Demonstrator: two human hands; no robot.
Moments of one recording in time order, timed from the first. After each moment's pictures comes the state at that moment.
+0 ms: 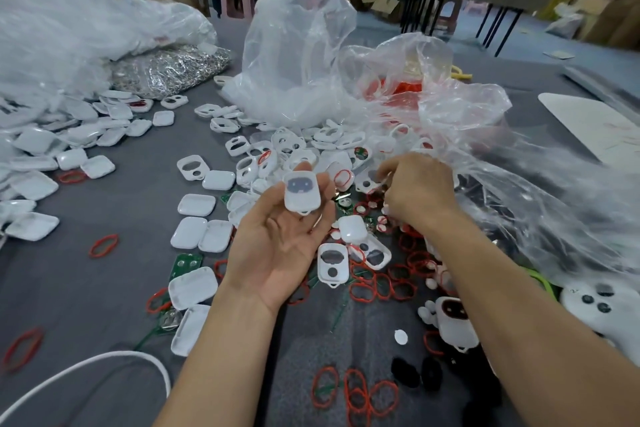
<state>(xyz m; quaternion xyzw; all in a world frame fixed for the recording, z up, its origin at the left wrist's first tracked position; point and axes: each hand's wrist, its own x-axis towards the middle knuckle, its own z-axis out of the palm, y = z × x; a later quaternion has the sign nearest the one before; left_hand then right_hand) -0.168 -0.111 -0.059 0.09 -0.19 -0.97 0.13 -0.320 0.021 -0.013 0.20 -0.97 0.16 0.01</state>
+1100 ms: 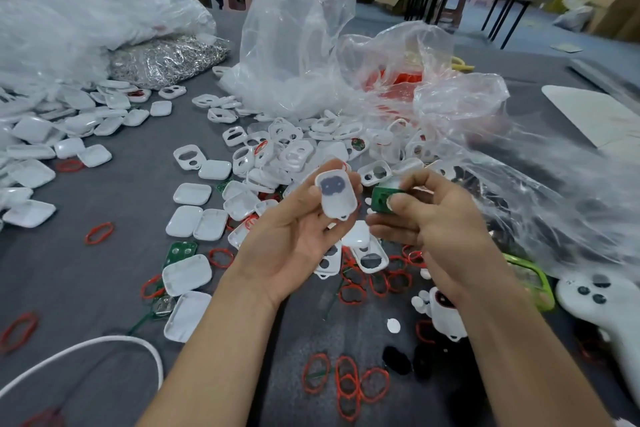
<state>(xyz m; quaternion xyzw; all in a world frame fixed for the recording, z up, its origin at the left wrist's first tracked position) -0.171 -0.096 -0.058 0.02 -0.28 -0.96 0.05 -0.250 0.070 -0.011 0.09 -0.66 0.72 -0.19</state>
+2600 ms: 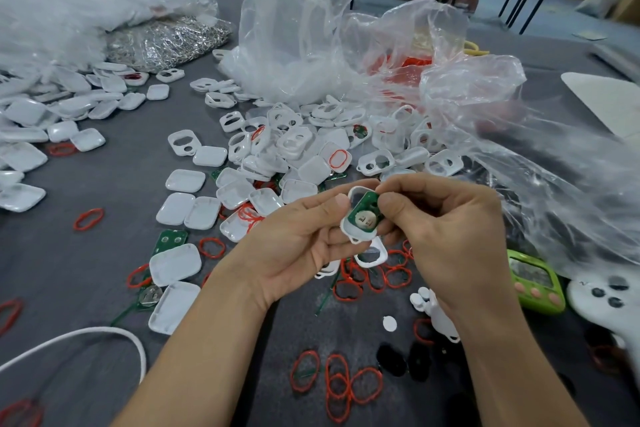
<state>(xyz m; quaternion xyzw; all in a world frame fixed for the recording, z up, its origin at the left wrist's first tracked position) -0.172 -0.087 -0.061 0.04 -0.42 -0.90 -0.05 -0.232 0.077 -0.017 0.25 -0.71 0.65 -0.02</state>
